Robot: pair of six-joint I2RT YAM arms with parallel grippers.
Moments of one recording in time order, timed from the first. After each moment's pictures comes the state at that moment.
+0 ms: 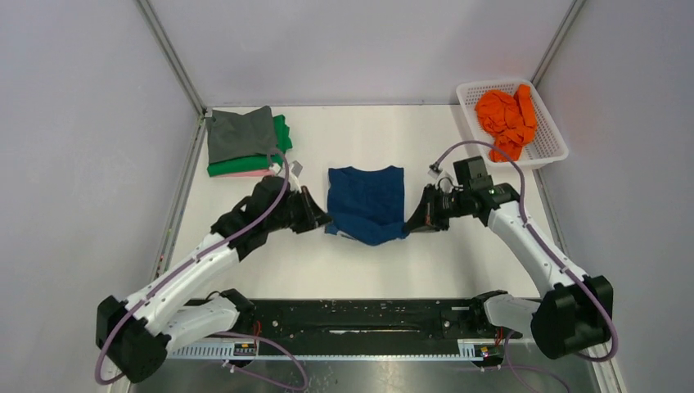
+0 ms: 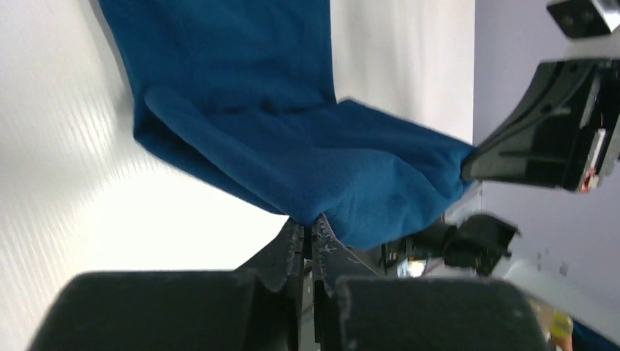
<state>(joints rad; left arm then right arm) -0.66 0.93 0.76 -0.43 0.19 -0.85 0.30 1.16 0.89 -0.79 -0.75 0.53</state>
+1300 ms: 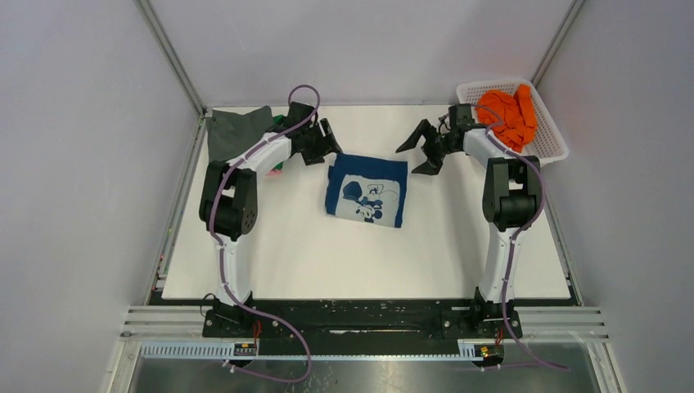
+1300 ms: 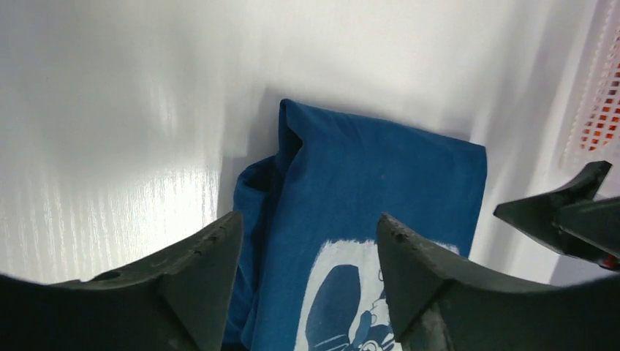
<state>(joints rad) -0.32 2.08 1.64 -0.40 0.21 -0.68 0.08 2.12 1.59 -0.53 -0.69 0.74</state>
